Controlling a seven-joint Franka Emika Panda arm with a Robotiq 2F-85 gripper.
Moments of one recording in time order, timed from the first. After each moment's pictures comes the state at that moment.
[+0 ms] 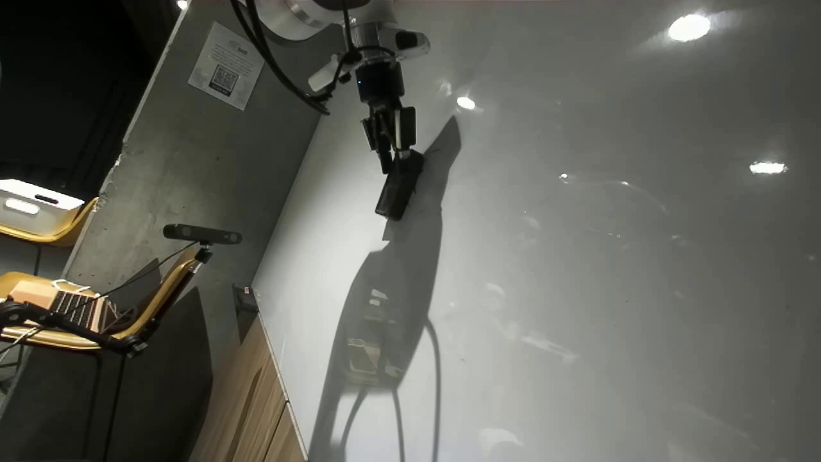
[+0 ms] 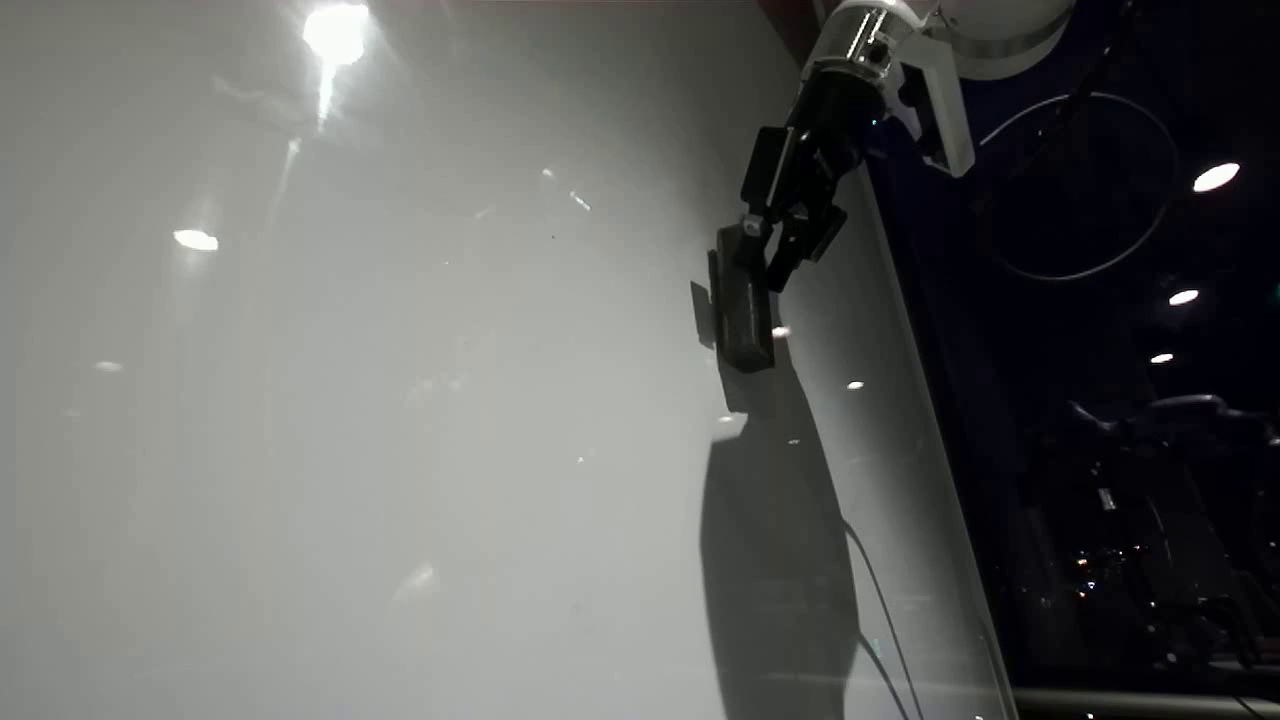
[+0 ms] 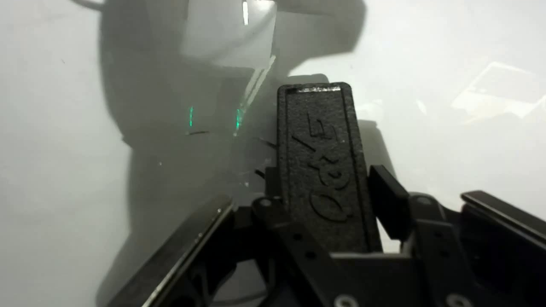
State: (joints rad) arm 0.06 -0.36 0.16 -1.83 -0.08 2.12 0.23
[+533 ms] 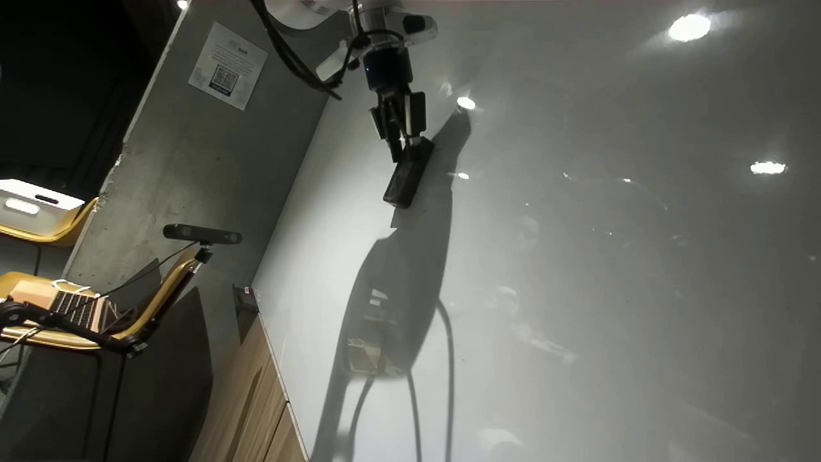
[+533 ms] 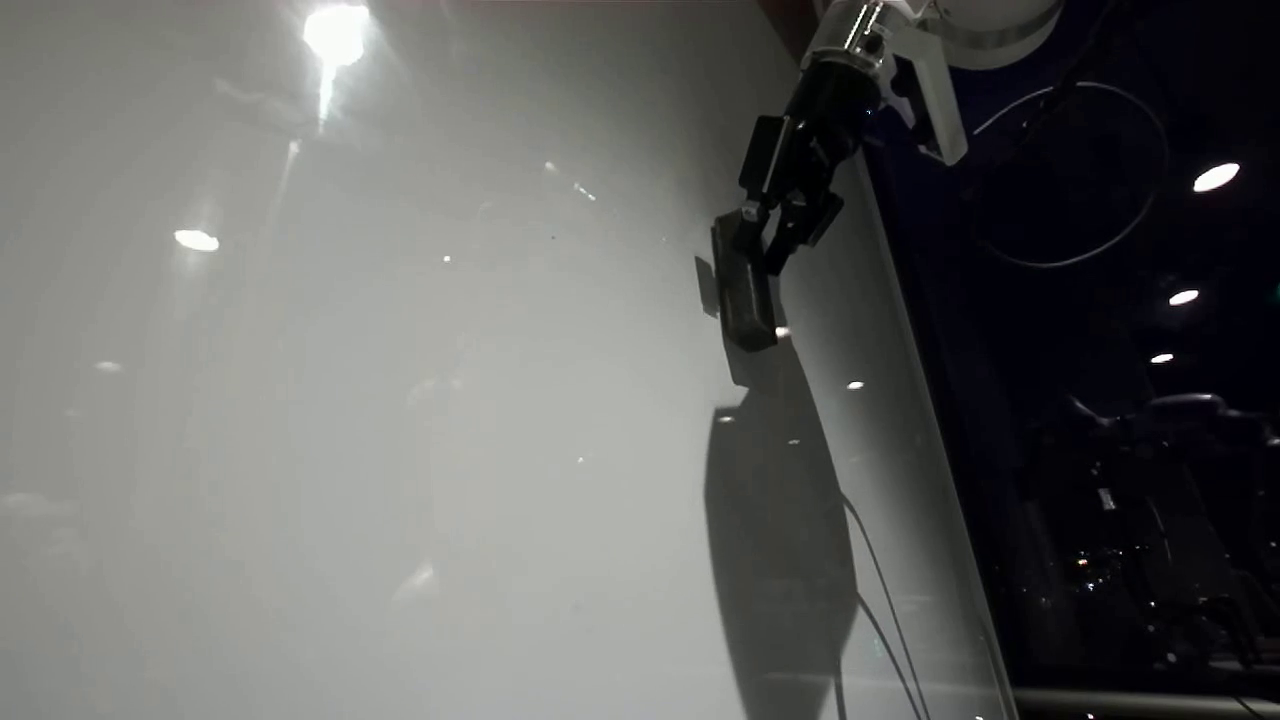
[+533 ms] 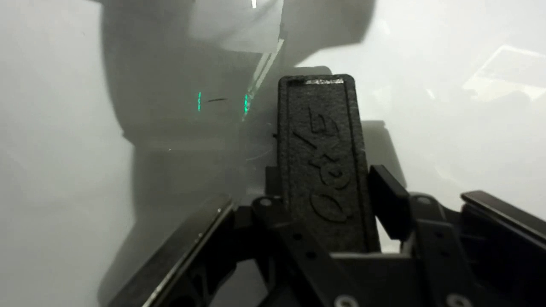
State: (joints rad) arm 0.04 -0.34 0.15 -1.77 -0.10 2.10 0.22
